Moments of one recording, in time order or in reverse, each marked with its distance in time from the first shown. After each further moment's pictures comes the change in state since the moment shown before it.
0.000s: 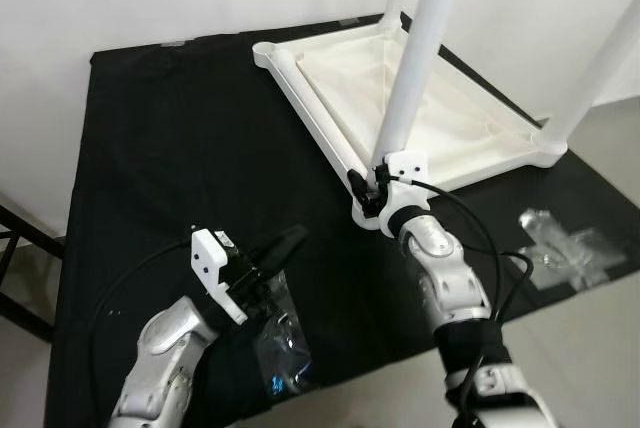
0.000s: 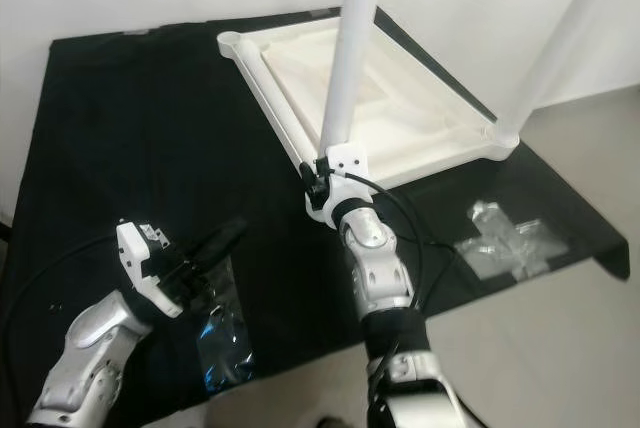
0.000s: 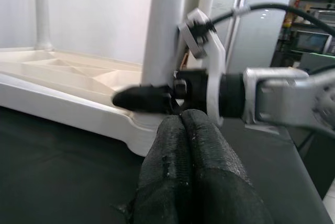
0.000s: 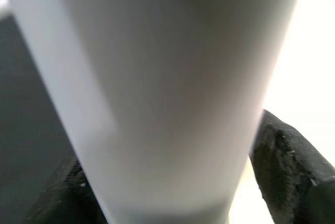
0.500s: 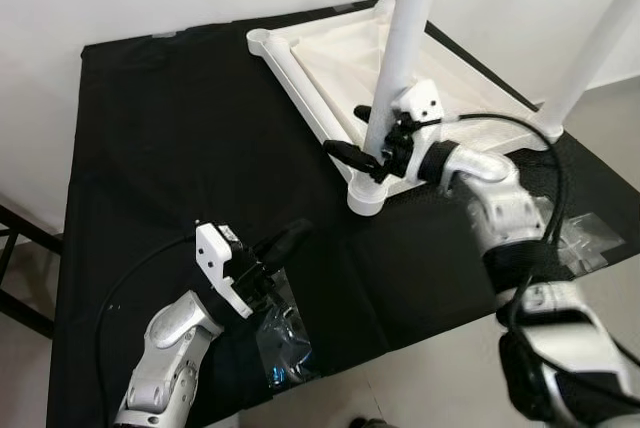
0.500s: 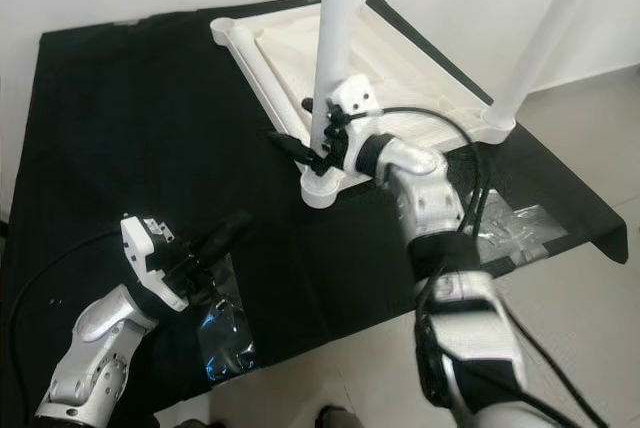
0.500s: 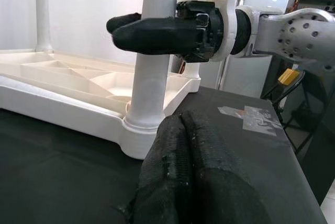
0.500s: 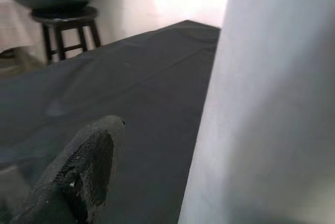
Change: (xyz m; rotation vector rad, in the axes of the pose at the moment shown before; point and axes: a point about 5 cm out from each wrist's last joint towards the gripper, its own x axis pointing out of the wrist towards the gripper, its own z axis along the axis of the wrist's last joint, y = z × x) left arm 0.000 0.000 0.000 -0.003 0.000 0.001; right arm 0.007 -0.025 0.059 -0.209 -0.037 0.659
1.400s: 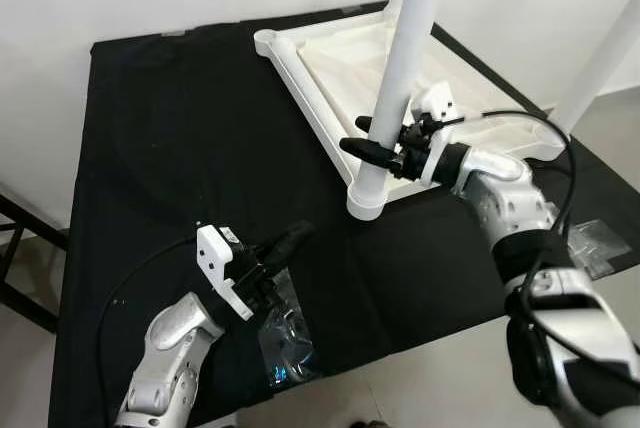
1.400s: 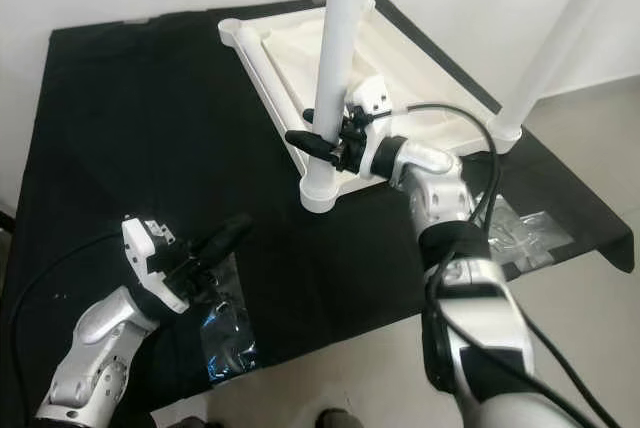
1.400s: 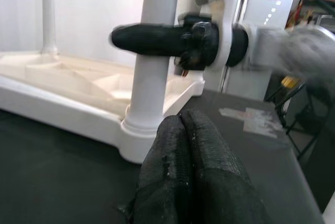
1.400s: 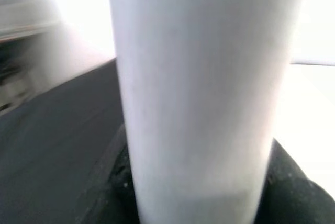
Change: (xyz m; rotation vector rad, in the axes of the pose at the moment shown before) left arm -0.002 0.000 -0.001 -0.006 0.006 0.003; right arm 0.009 0.037 -0.040 0.186 -0.120 -0.392
